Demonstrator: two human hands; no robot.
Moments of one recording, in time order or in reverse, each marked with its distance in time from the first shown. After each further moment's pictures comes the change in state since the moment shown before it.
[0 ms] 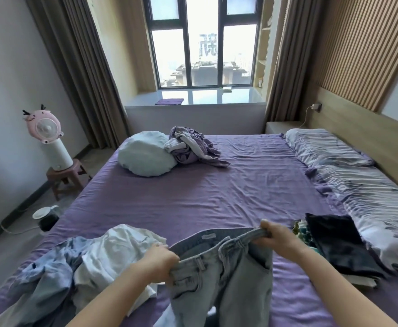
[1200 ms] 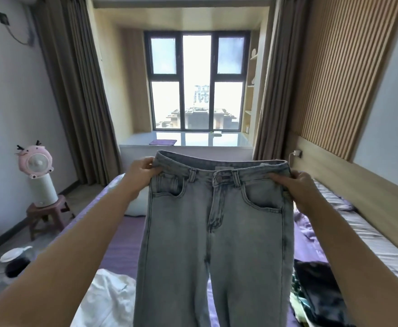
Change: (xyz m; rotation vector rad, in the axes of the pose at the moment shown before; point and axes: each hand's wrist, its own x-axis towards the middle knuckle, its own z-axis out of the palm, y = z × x) left_hand 0.005 -0.063 -0.252 -1.402 0.904 -0.003; right_hand 0.027 -0.093 -0.190 0.848 0.564 -0.102
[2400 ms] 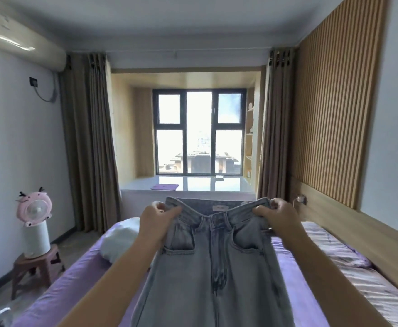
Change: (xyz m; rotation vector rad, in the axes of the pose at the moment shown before) left_hand 0.006 0.046 0.053 0.013 0.267 -0.069; right_hand 0.031 -0.050 0.042 -0.345 0.059 -0.060
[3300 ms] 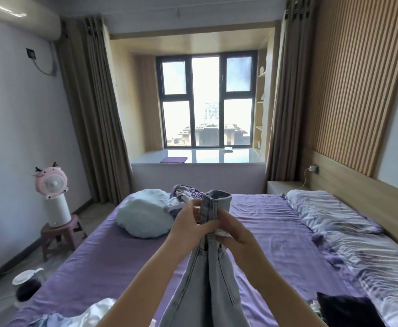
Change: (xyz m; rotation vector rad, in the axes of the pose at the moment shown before) left_hand -0.058 -0.050 0.028 0.053 -0.318 0.156; right_hand -0.101 0.056 0.099 0.307 -0.426 -0.204
